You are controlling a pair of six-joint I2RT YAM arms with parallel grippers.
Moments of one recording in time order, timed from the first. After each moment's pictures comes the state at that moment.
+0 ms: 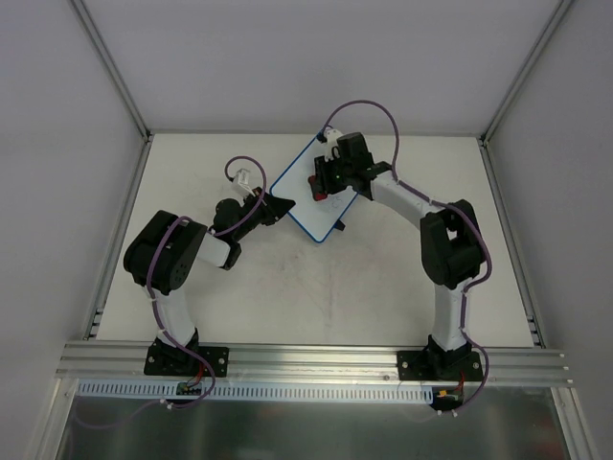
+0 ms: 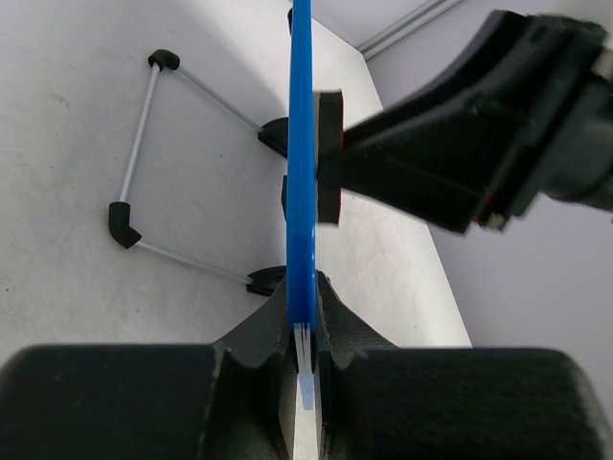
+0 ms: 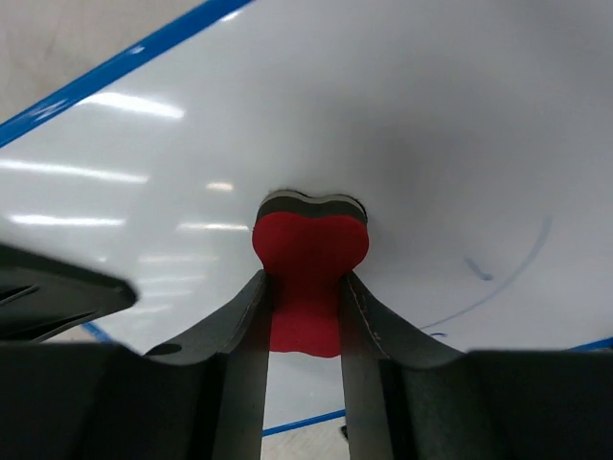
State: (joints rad) left arm -0.36 1.86 0.62 1.19 0.34 -0.90; right arm 0.49 2.03 1.59 -0.25 -0.25 0.11
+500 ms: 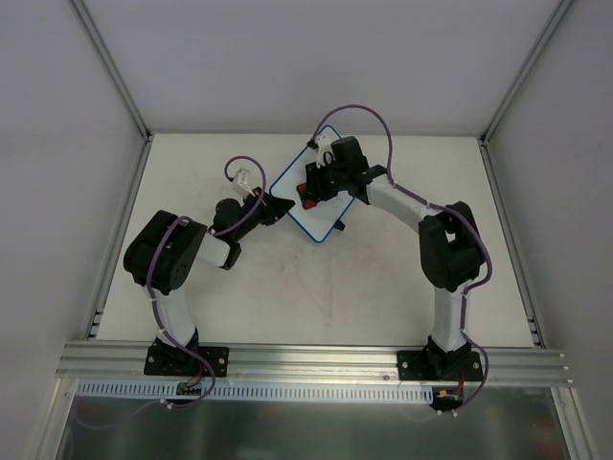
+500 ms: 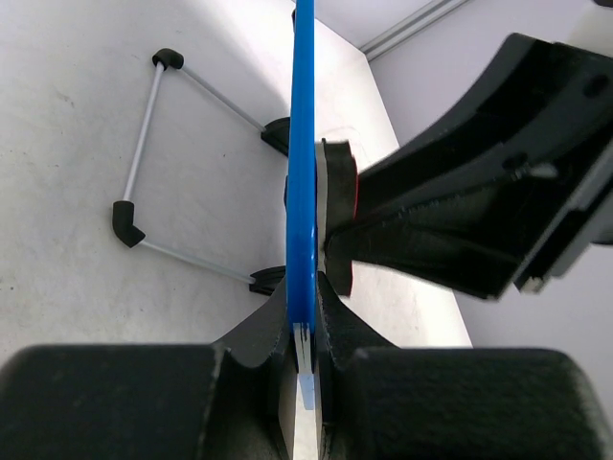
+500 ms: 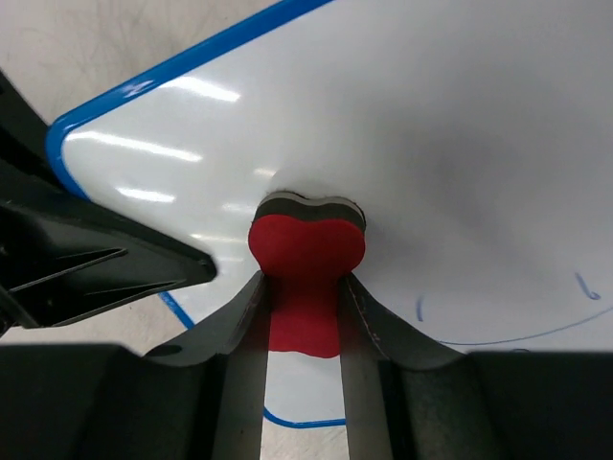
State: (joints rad) left arm -0.36 1.86 0.62 1.18 0.34 -0.90; right arm 0.56 1.99 1.54 -0.25 -0.36 0.09
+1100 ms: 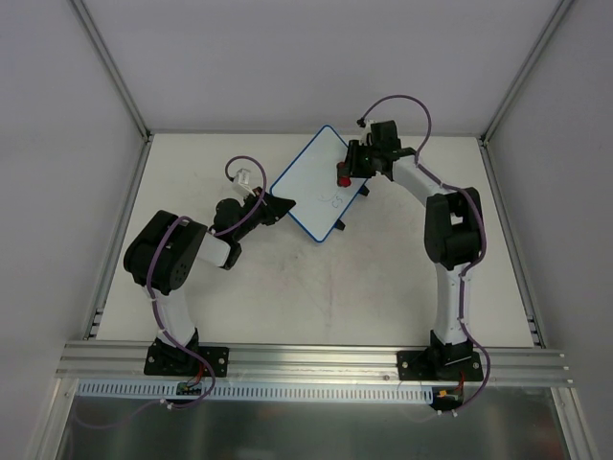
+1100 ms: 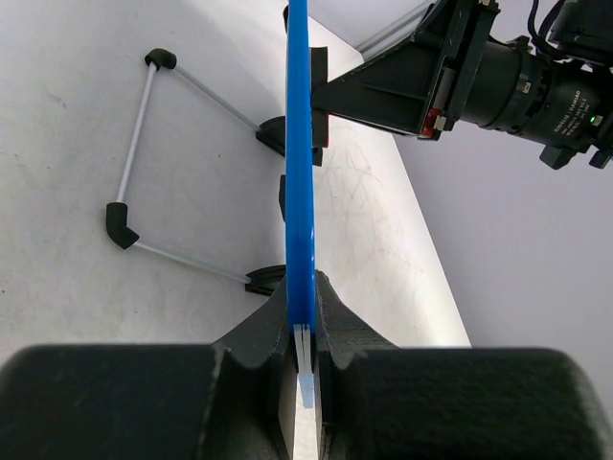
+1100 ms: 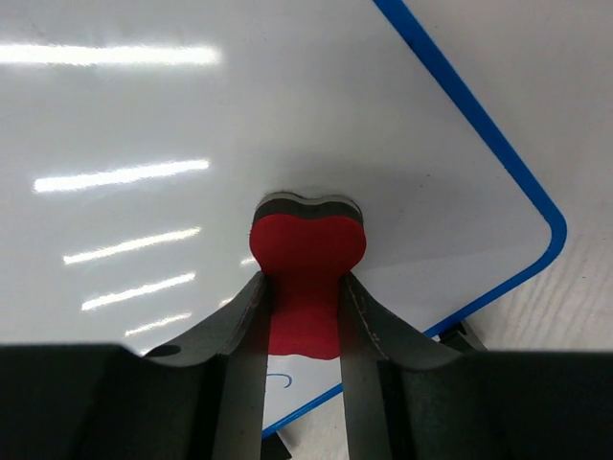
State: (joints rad) left arm -0.37 1.86 0.62 1.19 0.34 -0.90; right arm 0.31 2.17 1.73 -0.32 -0.32 0.27
